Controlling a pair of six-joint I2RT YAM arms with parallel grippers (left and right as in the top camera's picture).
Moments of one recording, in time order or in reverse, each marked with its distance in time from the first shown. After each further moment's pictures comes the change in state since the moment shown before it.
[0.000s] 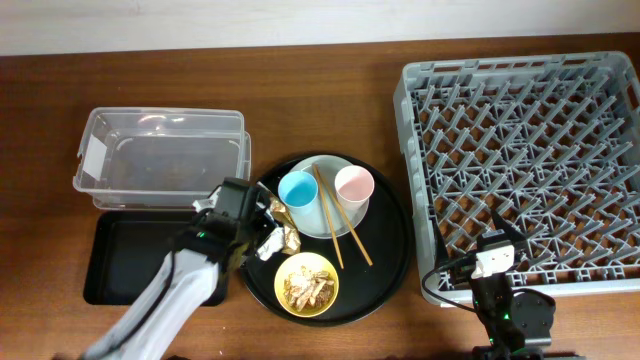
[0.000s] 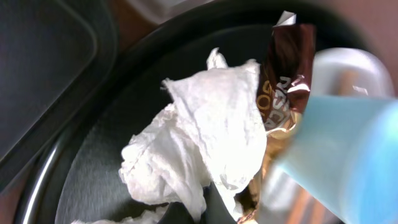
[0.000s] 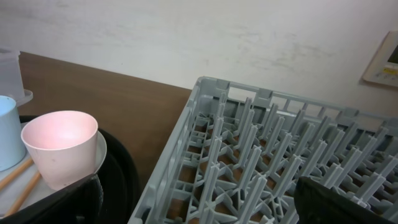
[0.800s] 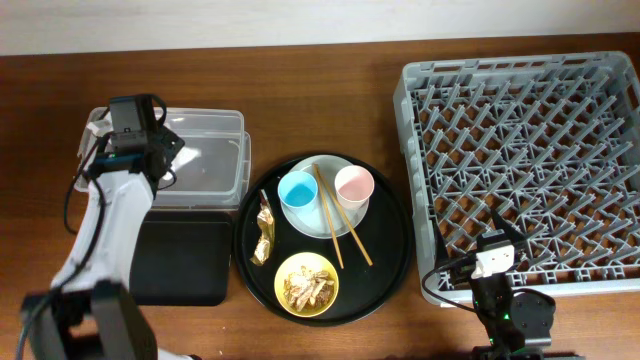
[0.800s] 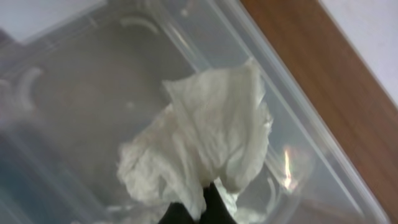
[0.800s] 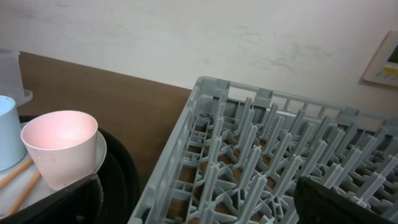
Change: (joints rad) left arm 0.457 0.365 0.491 0.004 -0.180 0.341; right arm 0.000 0.000 0.000 0.000 0.000 0.000
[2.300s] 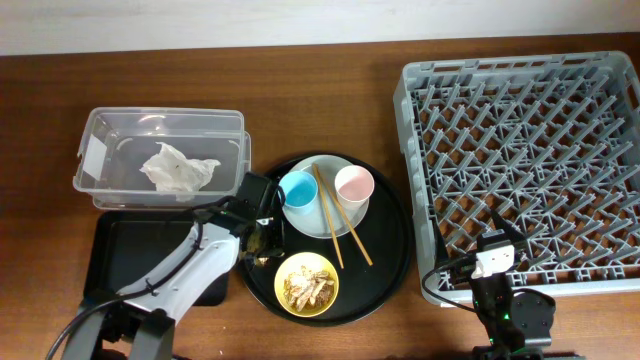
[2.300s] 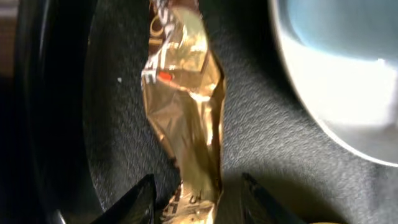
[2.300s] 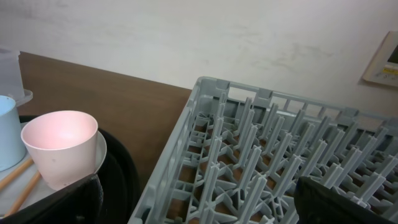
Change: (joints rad) left arm -0.499 -0.109 -0.406 -0.096 0.196 0.348; right arm 0.000 0.000 0.000 0.000 0.000 0.000
